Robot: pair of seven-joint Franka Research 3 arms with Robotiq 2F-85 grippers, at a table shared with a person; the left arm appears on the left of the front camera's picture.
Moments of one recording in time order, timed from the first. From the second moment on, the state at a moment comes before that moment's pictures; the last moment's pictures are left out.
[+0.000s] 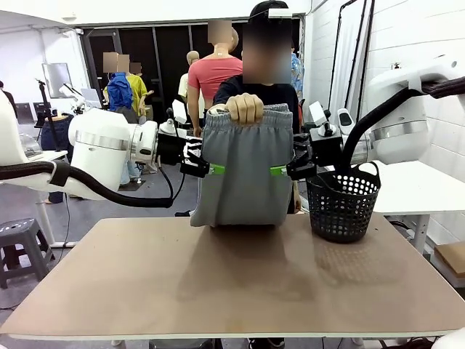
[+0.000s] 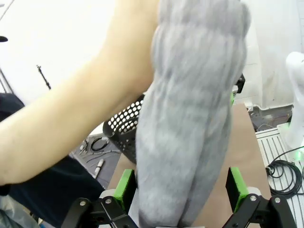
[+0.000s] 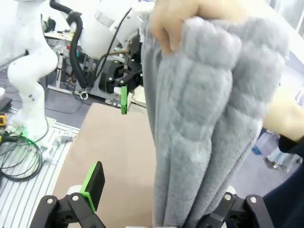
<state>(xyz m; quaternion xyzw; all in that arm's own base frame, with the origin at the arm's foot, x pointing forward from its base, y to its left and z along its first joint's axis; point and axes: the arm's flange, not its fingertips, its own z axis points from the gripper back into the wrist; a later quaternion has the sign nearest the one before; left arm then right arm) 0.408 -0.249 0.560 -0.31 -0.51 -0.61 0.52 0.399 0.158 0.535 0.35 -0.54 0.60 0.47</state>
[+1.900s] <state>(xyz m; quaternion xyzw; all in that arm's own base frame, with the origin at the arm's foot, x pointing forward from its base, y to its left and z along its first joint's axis) 0.417 -0.260 0.567 -0.42 -0.52 -0.55 0.50 0.416 0.168 0.549 0.44 -0.53 0.55 0.46</state>
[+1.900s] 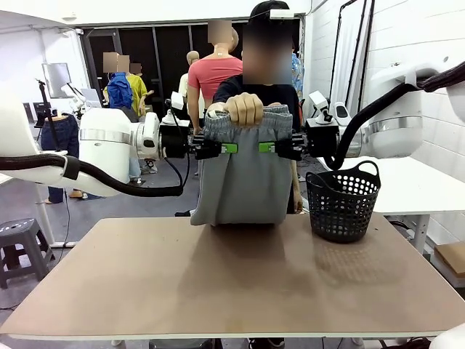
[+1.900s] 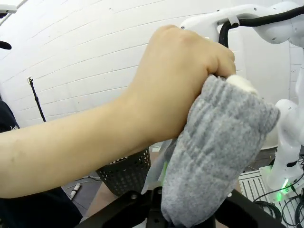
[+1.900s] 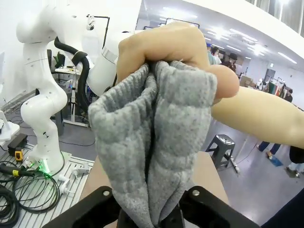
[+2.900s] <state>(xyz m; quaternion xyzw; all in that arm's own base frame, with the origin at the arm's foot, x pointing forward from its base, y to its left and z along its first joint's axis) 0.424 -0.259 0.555 -0.44 -0.51 -0.54 0.50 0.428 0.171 0.547 0.45 -0.52 0.56 0.47</state>
